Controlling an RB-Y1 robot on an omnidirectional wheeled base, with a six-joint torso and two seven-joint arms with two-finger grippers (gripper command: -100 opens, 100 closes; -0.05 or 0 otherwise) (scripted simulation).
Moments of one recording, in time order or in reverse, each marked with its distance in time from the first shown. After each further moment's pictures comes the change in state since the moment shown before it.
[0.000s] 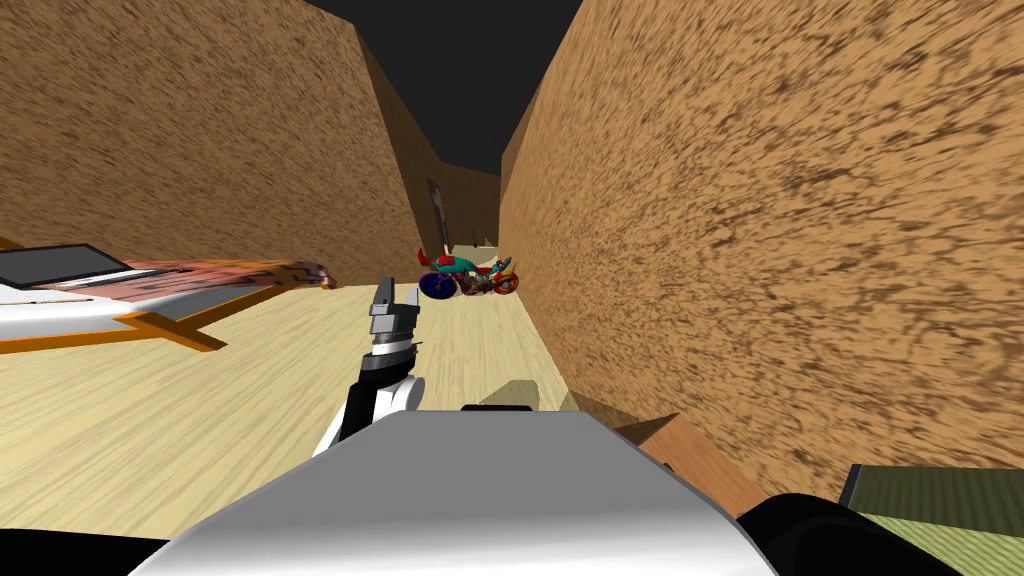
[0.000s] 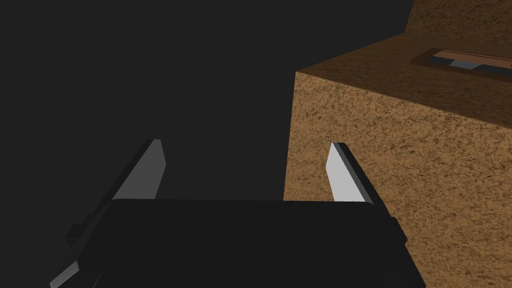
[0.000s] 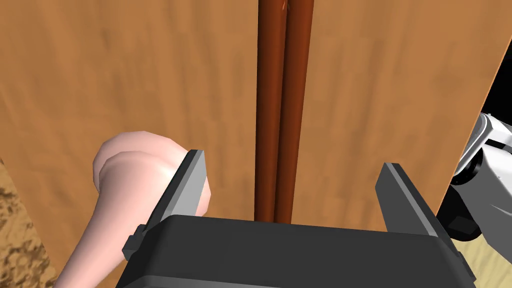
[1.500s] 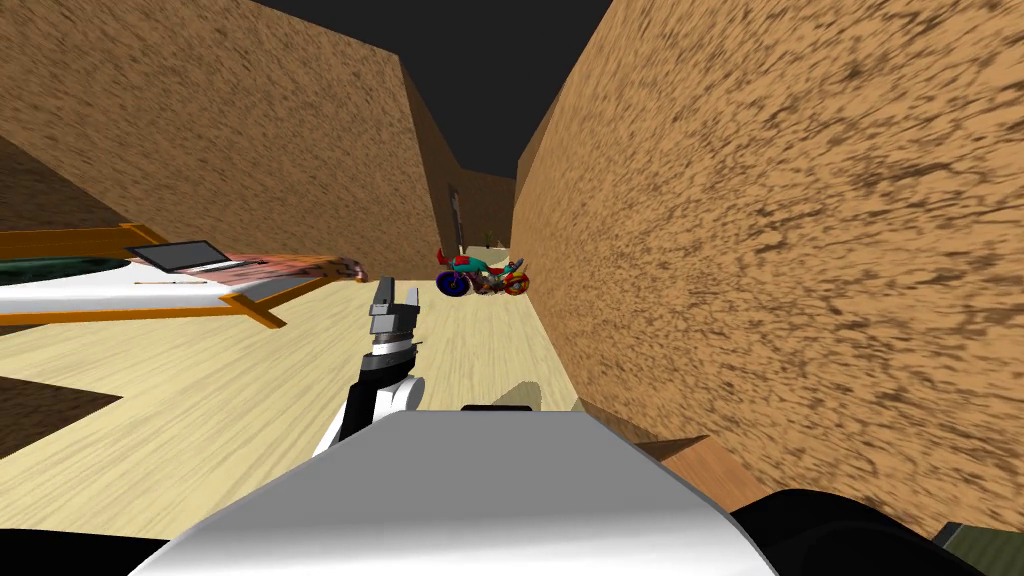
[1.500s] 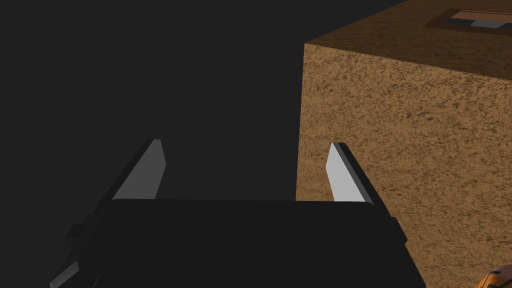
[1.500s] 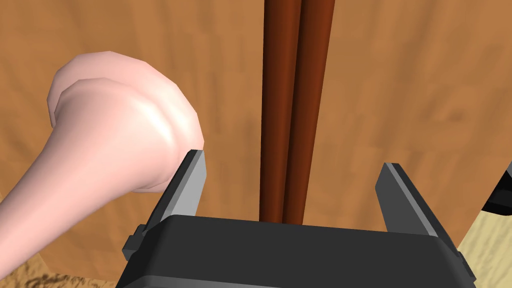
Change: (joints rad) left arm 0.000 0.000 0.000 0.000 0.000 0.000 0.000; right arm -0.191 0.105 0.053 0.190 0.015 -0.071 -0.048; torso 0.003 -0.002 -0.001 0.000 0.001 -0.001
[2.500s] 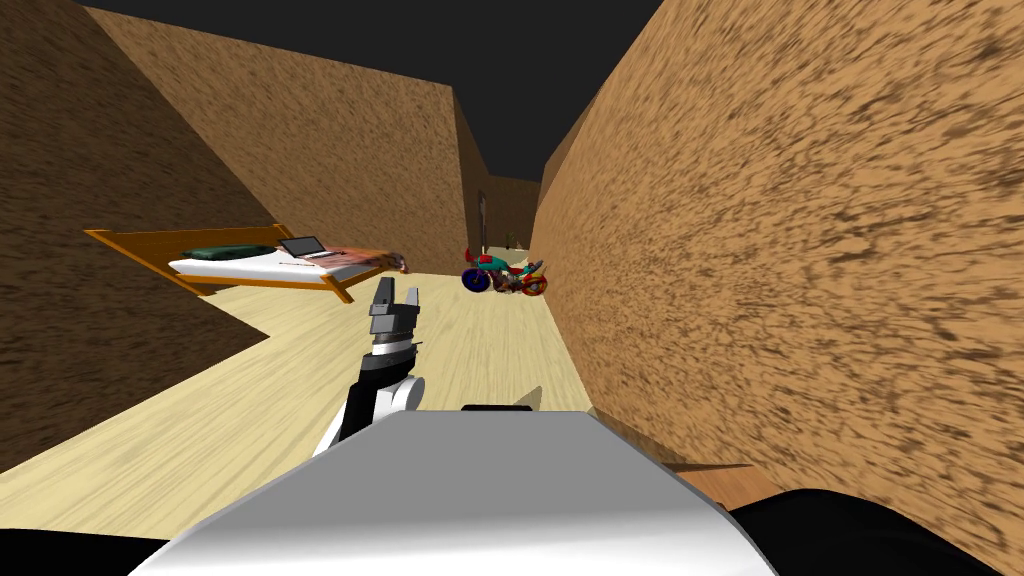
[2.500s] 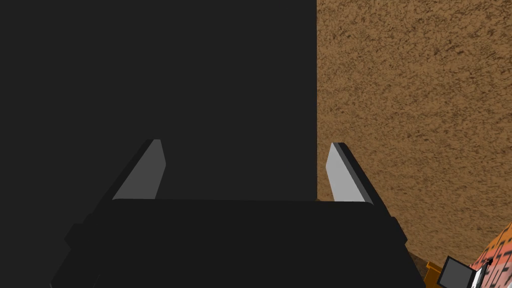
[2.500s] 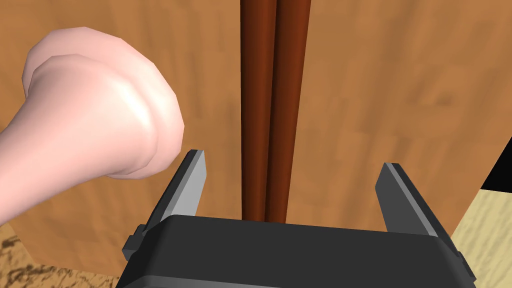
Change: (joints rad) left arm 0.000 0.000 0.000 0.000 0.000 0.000 0.000; right arm -0.132 0.085 0.063 0.272 -0.031 -0.131 -0.040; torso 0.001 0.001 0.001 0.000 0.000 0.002
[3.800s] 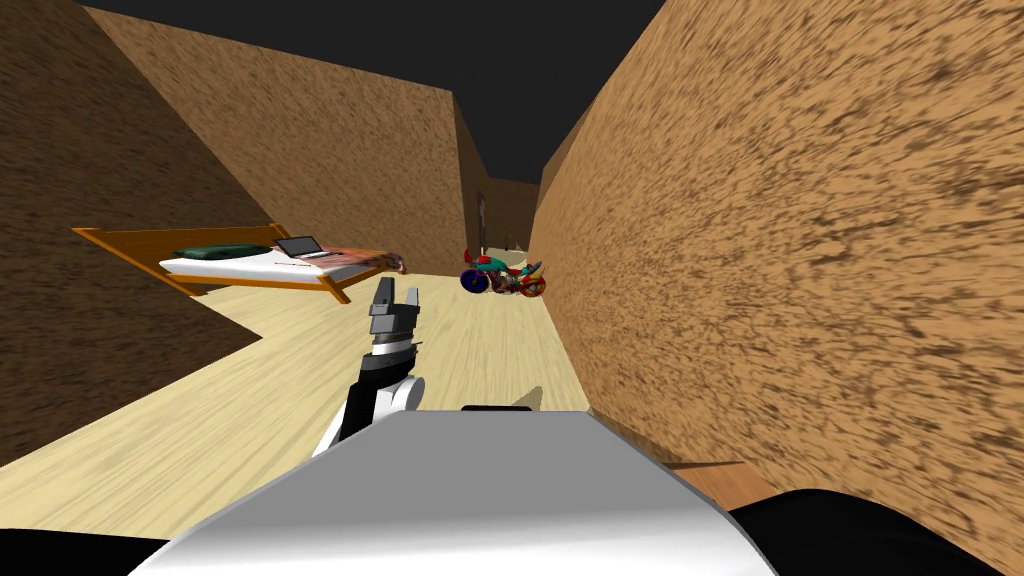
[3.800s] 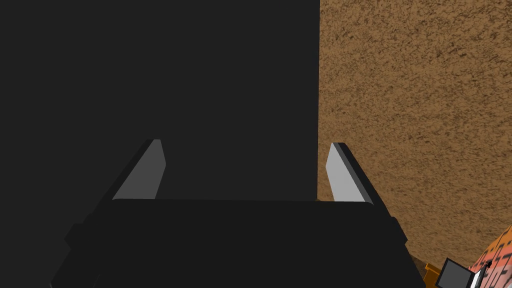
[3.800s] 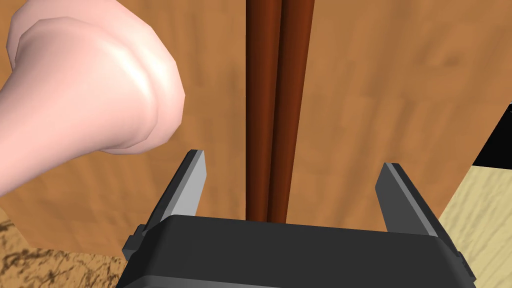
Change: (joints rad) left arm 0.000 0.000 0.000 0.000 0.000 0.000 0.000; right arm -0.013 -0.031 -0.007 -0.015 -0.012 -0.076 -0.003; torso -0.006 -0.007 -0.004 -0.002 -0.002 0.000
